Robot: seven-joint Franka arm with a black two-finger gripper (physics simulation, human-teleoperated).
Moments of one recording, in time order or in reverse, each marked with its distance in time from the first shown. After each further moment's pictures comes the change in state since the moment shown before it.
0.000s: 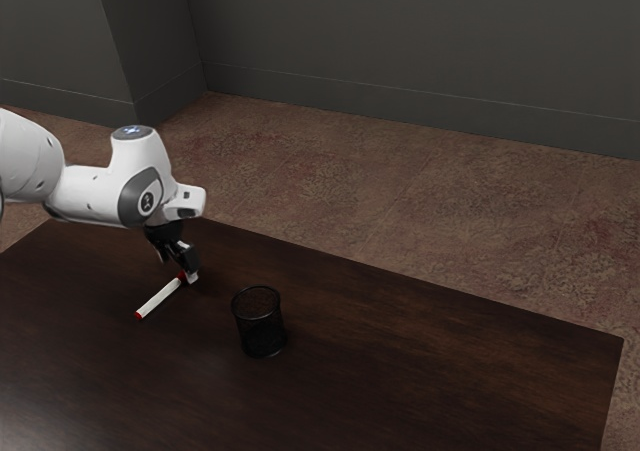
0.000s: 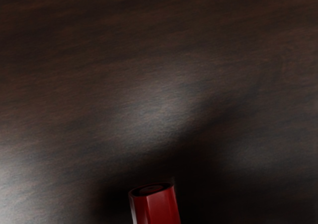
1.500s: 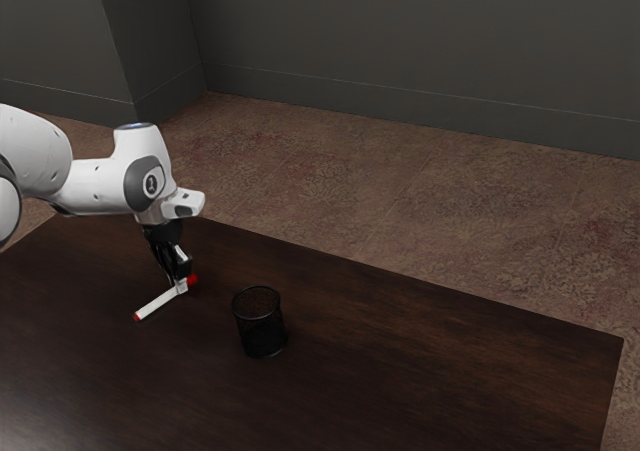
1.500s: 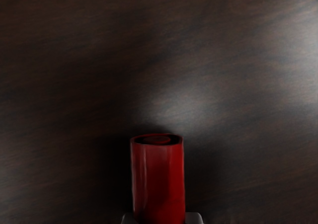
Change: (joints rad) arm -0.027 0.062 0.047 0.119 -0.133 -0.283 0.138
